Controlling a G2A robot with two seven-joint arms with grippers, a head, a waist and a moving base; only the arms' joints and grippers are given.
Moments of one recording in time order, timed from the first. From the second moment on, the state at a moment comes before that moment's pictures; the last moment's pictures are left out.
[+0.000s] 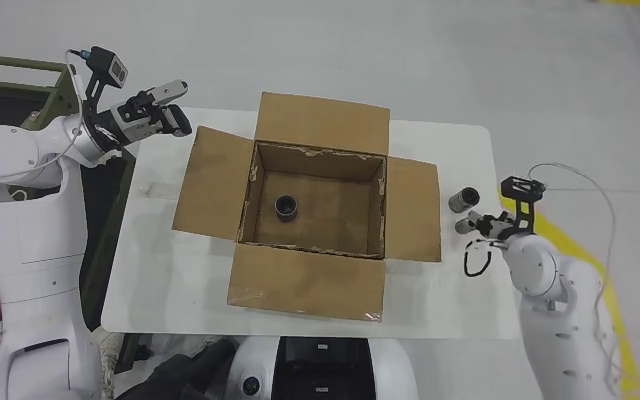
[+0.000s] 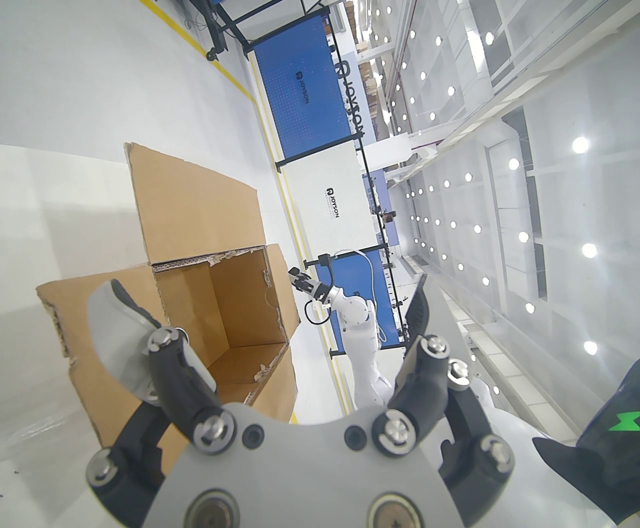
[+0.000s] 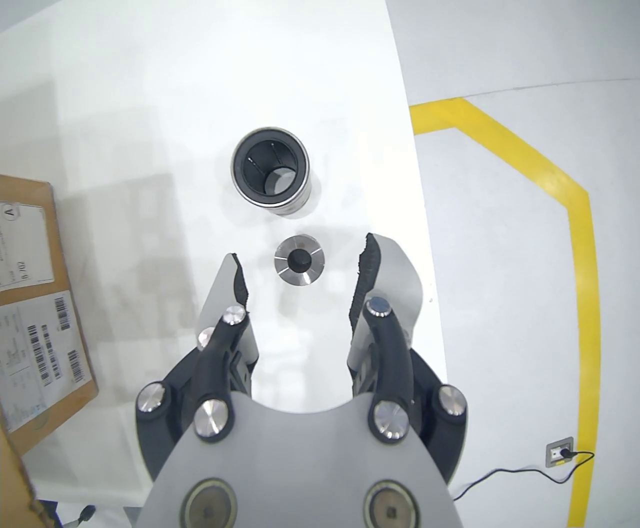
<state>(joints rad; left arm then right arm) 0.99 -0.97 -1.73 -1.49 -0.30 0.00 -1.23 -1.50 -1.23 1.62 -1.89 -1.11 0.22 0.94</state>
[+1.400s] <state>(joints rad) 0.99 -0.97 -1.73 -1.49 -0.30 0.00 -1.23 -1.23 -1.26 1.08 -2.11 -1.13 -0.01 1.04</state>
